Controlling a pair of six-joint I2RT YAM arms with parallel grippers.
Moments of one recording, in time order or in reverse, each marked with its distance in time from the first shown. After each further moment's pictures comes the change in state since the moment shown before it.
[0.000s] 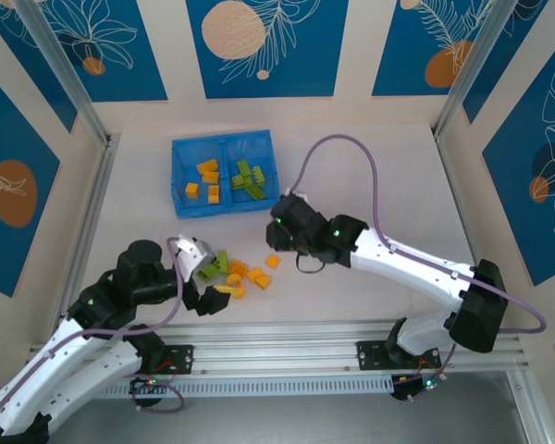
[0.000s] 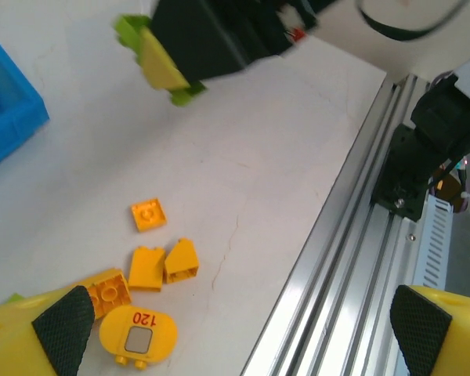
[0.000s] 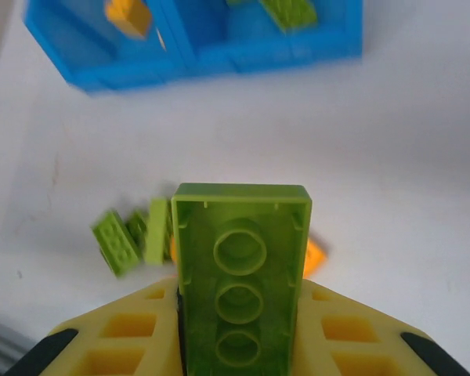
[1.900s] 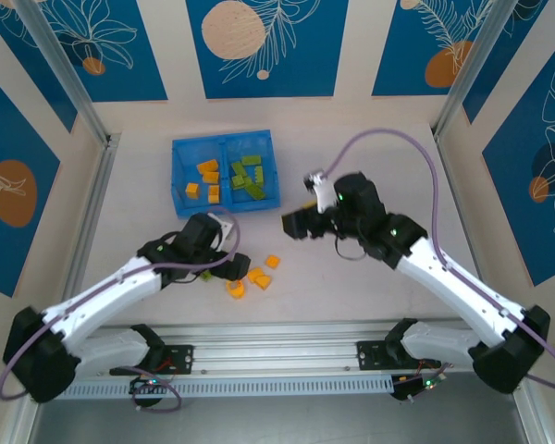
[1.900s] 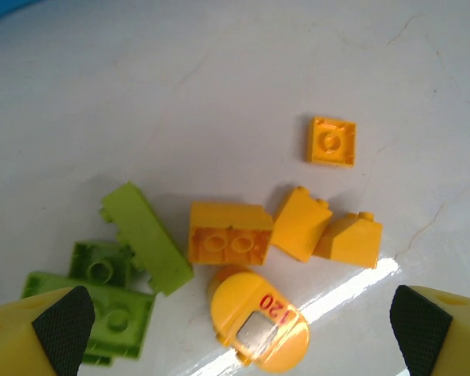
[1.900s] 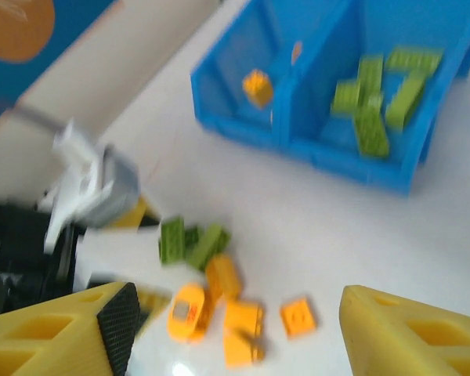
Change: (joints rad) left arm -0.002 0.629 0.105 0.046 -0.364 -0.286; right arm -0.251 -0.332 -0.205 0.130 -0.453 -0.449
